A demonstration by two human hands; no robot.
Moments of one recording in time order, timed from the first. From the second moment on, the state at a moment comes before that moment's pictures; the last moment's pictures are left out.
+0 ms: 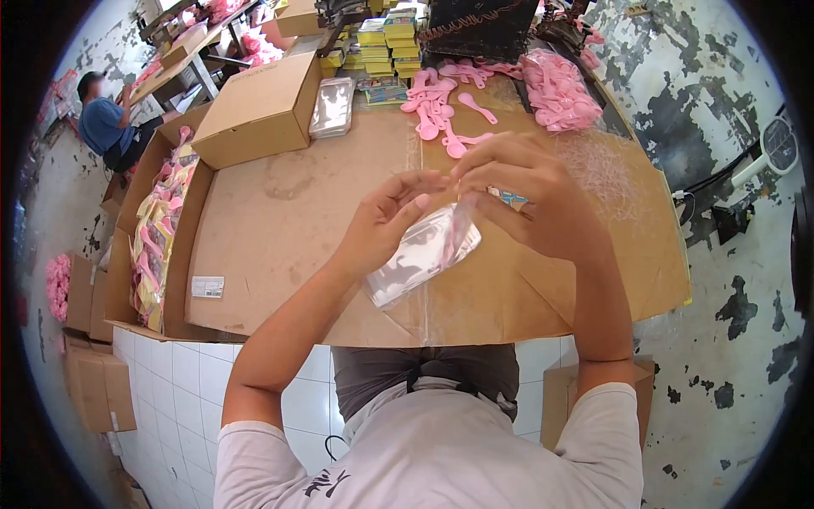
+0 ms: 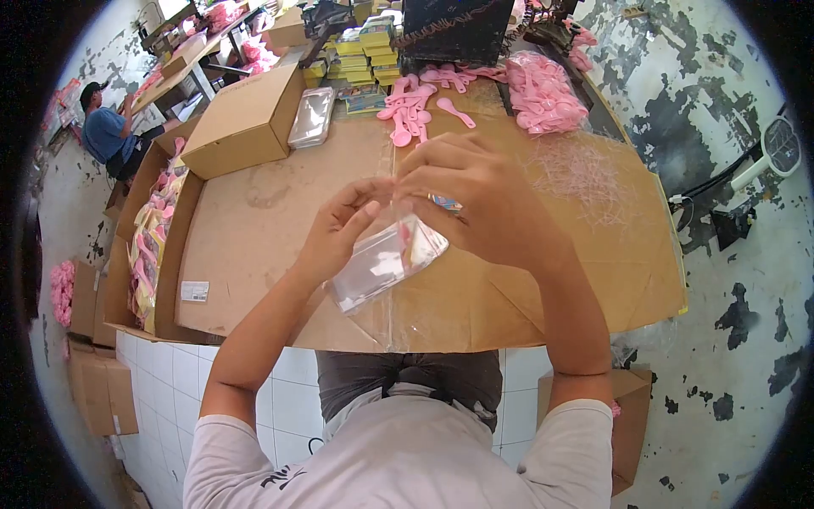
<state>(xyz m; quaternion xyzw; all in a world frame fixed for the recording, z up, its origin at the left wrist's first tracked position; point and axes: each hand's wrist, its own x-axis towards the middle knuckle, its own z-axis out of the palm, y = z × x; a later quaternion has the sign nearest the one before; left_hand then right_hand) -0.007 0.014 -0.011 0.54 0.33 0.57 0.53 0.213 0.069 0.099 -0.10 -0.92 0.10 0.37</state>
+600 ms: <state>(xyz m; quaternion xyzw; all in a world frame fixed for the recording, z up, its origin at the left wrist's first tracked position) 0.002 0.001 0.003 0.59 0.37 0.56 0.45 0.203 0.065 0.078 -0.19 -0.88 -0.03 0.44</state>
